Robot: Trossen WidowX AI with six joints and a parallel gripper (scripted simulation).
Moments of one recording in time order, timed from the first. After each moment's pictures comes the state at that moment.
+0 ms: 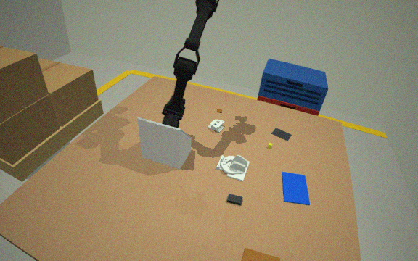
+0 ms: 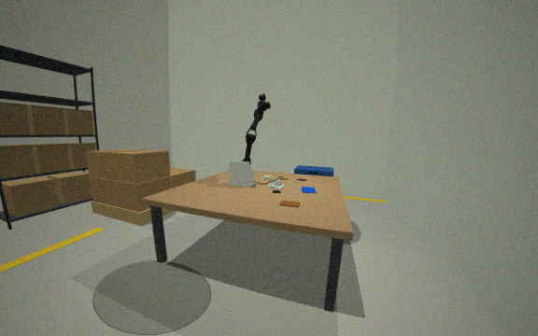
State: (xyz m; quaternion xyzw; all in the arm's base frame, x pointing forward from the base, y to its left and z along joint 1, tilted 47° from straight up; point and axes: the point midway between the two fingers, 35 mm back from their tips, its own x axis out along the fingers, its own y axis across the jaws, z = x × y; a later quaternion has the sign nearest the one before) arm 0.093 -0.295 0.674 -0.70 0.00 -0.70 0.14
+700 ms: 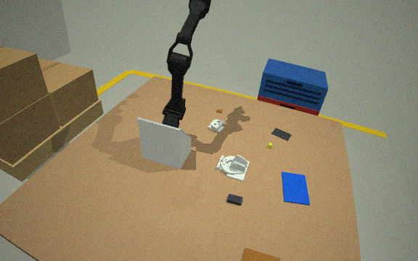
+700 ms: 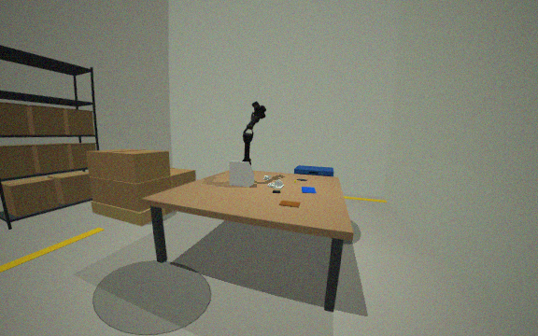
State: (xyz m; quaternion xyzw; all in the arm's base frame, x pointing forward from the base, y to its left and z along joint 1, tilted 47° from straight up) arm 0.019 -0.193 0.692 -0.64 0.09 -0.75 -0.14
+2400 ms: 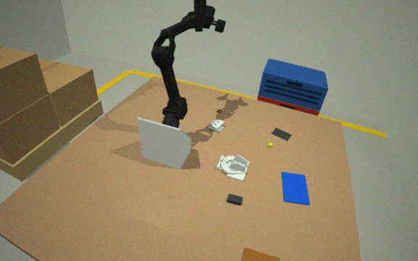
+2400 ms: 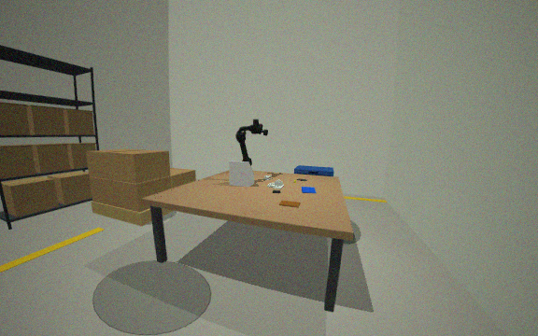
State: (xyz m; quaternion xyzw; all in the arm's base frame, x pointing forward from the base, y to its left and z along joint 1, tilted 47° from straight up) arm -0.013 0.074 0.621 -0.26 0.19 -0.69 -0.65
